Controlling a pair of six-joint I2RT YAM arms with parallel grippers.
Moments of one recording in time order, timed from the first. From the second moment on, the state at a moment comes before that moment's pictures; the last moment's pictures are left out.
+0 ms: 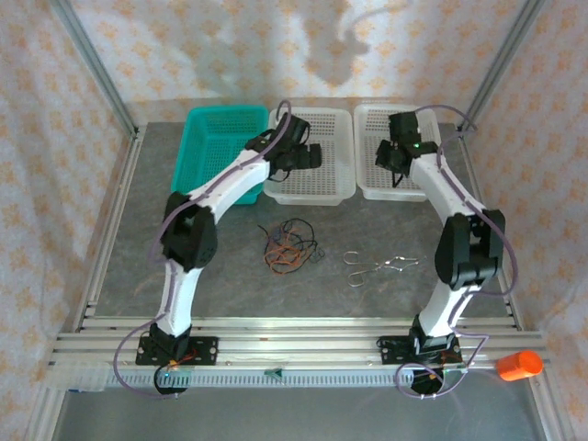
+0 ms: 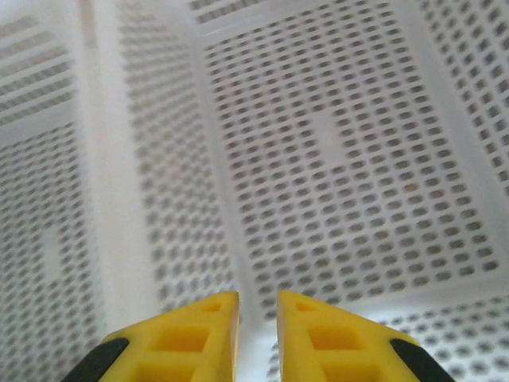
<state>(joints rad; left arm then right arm) -0.52 2.07 1.91 -0.62 -0.12 -0.50 0.18 1.74 1.49 -0.61 0.12 0.47</state>
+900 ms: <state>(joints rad) -0.77 1.30 0.79 -0.32 -0.14 -0.69 0.72 1.30 0.85 -0.50 0.03 0.87</state>
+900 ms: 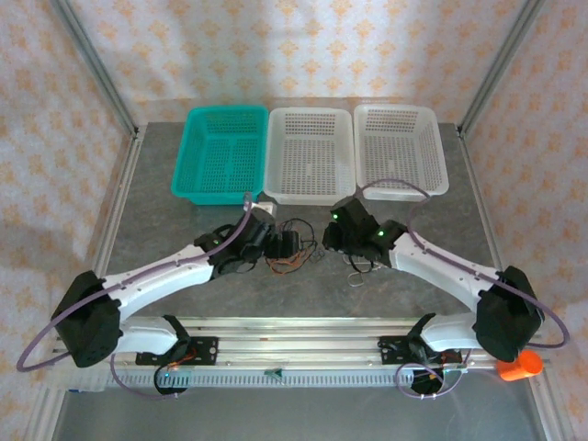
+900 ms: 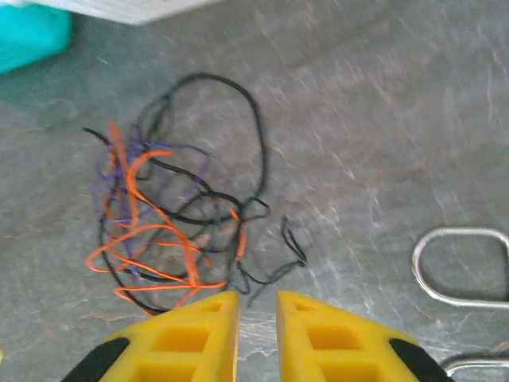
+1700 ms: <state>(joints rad) -0.93 1.68 1.06 -0.32 -0.30 -0.65 0.52 1.13 0.65 -0.41 0.02 1.01</state>
